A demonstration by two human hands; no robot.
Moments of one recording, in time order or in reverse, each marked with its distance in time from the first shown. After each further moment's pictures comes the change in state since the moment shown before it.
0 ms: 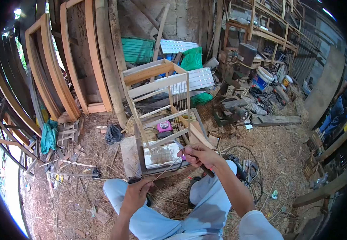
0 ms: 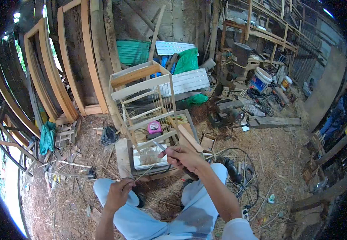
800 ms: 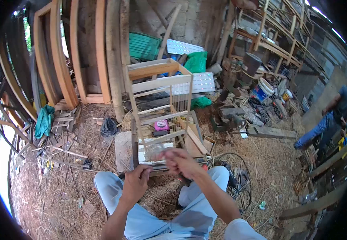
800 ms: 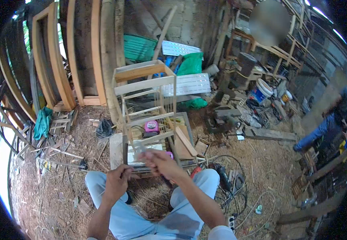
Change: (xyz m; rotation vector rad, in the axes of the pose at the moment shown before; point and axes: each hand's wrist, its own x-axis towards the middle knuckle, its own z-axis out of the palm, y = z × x) left_hand 0.023 0.016 0.023 -0.032 0.230 0.063; right_hand 0.015 0.016 0.052 0.093 -0.031 -0.009
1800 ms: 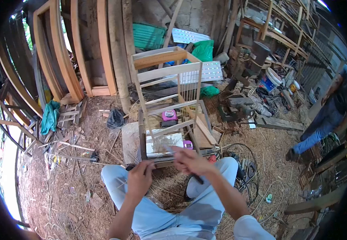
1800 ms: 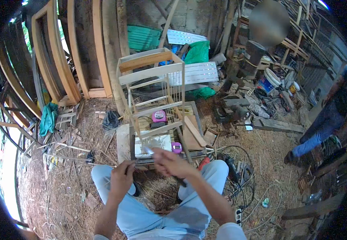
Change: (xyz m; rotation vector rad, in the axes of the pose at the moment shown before) left_hand -0.009 -0.031 0.006 0.180 0.202 0.215; right_hand -0.010 0.016 0.000 -0.198 0.047 0.092
